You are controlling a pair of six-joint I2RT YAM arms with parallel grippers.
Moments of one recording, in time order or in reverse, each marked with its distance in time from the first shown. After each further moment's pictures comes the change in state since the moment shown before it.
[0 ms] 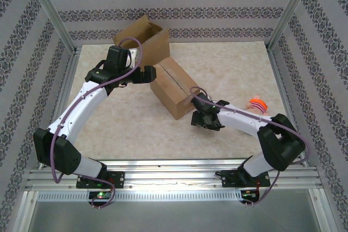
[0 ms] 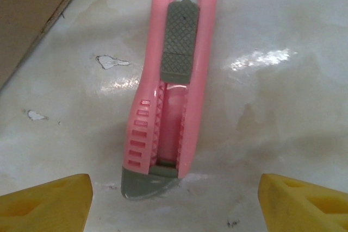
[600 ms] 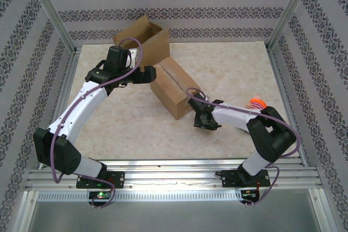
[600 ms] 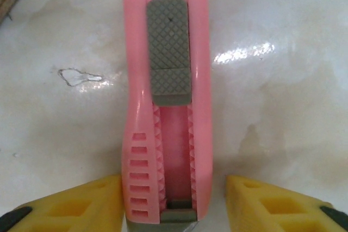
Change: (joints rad) left arm 0.000 0.000 -0.002 0.000 0.000 0.001; right arm -0.003 0.095 0.012 0.023 0.034 0.008
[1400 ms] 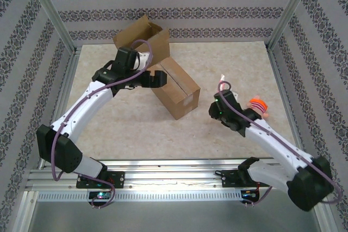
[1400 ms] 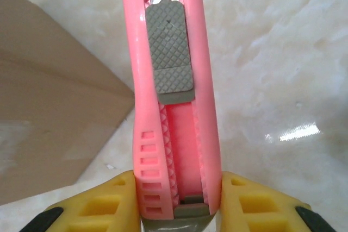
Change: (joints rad) left arm -0.093 0.037 0.033 -0.005 0.166 -0.001; right arm -0.143 -0.599 -0.115 0.017 0.016 -0.074
